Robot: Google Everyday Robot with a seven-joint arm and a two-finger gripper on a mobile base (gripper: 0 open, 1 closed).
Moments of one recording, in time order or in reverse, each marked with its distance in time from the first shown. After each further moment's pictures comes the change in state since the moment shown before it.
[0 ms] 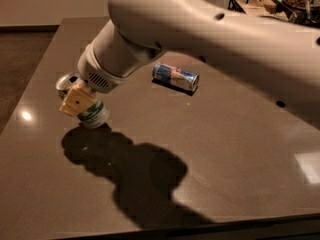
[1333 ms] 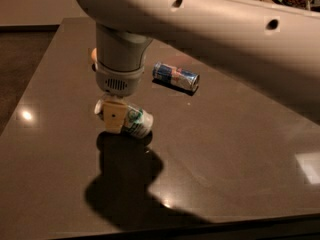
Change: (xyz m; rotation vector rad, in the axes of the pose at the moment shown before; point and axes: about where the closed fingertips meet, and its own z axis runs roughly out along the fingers) arm 0.084 -0.002 -0.029 -0.052 0.523 -0.139
